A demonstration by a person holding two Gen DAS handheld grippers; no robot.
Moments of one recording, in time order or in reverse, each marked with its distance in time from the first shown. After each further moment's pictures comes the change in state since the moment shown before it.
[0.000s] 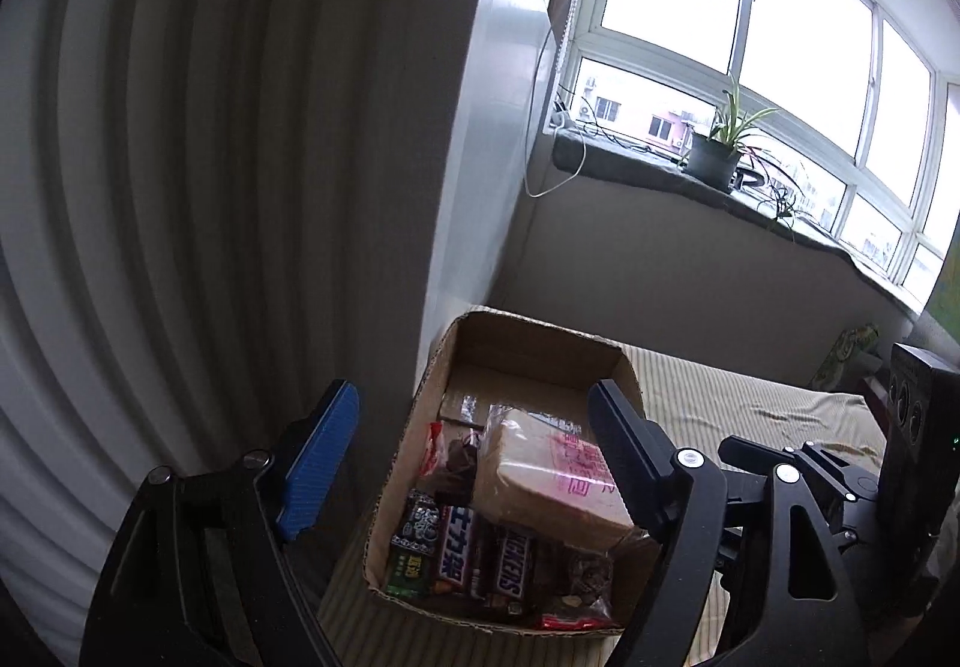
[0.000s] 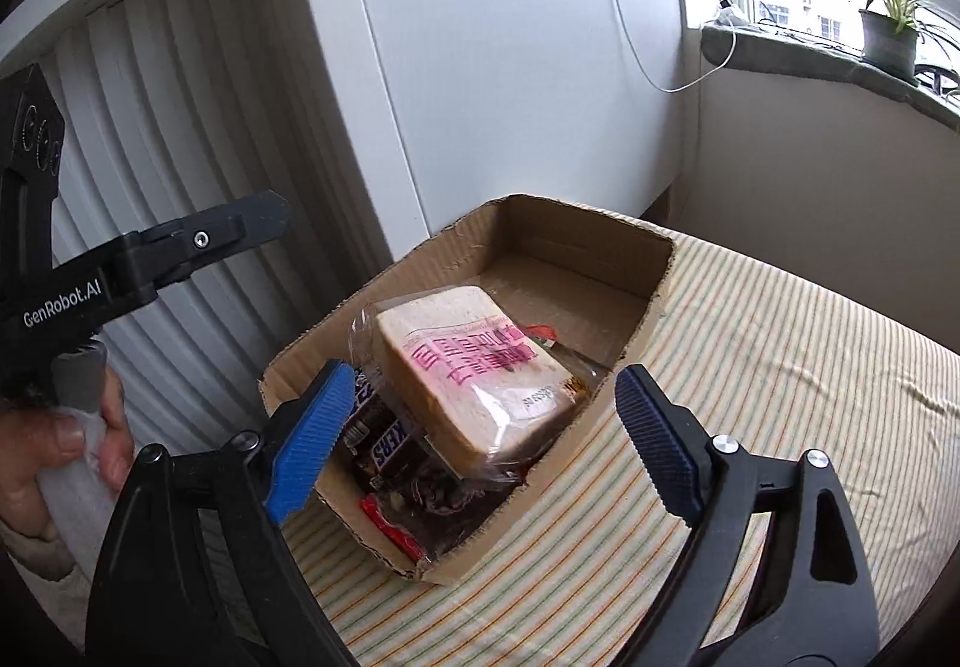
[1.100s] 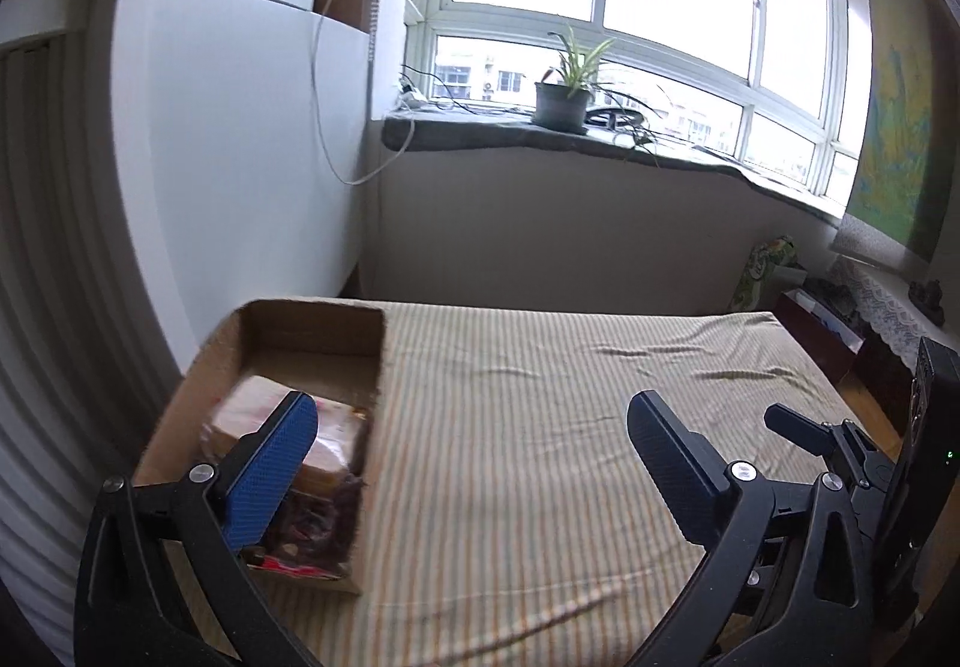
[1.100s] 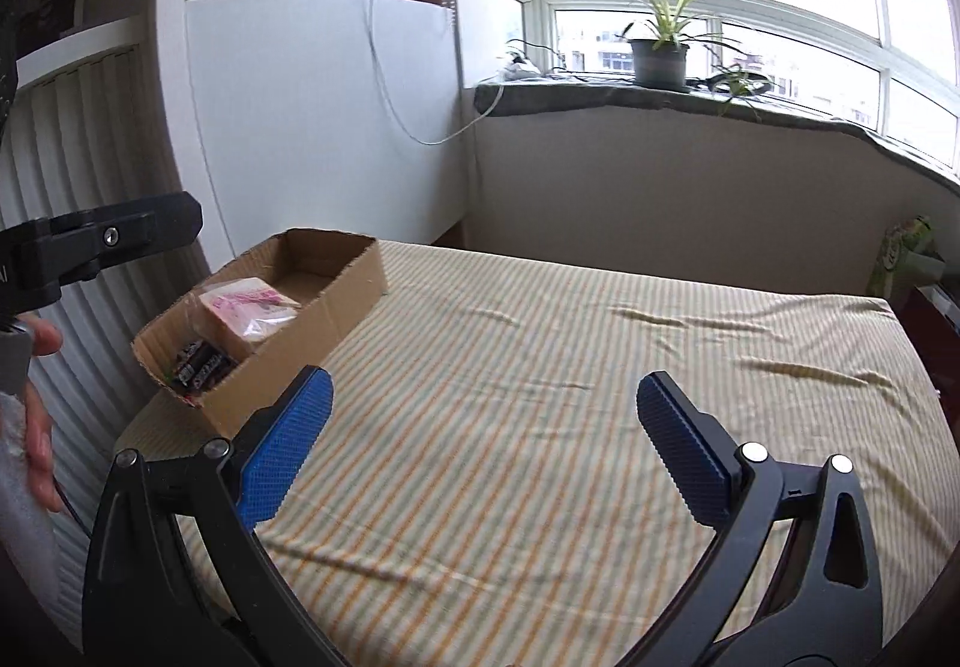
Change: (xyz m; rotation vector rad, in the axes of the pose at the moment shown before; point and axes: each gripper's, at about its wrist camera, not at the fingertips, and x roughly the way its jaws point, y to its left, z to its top) left arm -0.022 -0.164 -0.037 0.188 0.065 -0.202; right arm -0.155 -0.091 -0.085 0.138 -0.168 -0.400
